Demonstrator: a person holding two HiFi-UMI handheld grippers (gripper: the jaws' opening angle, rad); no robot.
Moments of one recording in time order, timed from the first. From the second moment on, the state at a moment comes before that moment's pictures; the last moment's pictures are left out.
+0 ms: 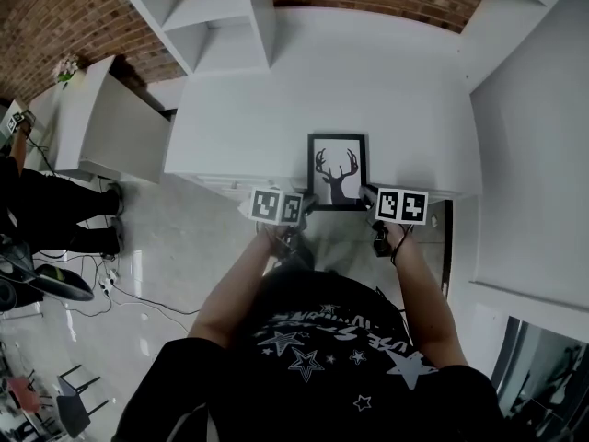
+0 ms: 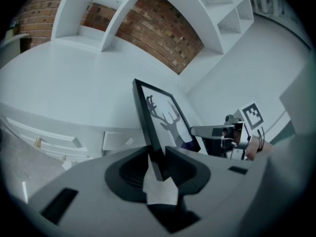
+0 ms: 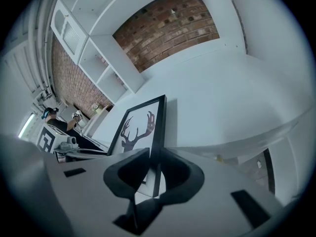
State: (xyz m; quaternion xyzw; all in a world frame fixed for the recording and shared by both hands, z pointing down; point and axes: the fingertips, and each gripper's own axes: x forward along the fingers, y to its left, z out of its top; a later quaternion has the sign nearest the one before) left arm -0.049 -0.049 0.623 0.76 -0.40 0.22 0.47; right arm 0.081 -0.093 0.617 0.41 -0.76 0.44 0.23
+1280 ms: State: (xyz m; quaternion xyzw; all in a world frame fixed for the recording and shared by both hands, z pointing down) left arm -0.084 -0.007 0.510 0.77 -0.55 0.11 0.30; right arm 0.041 -0.073 0.490 0.32 -0.89 0.30 0.10
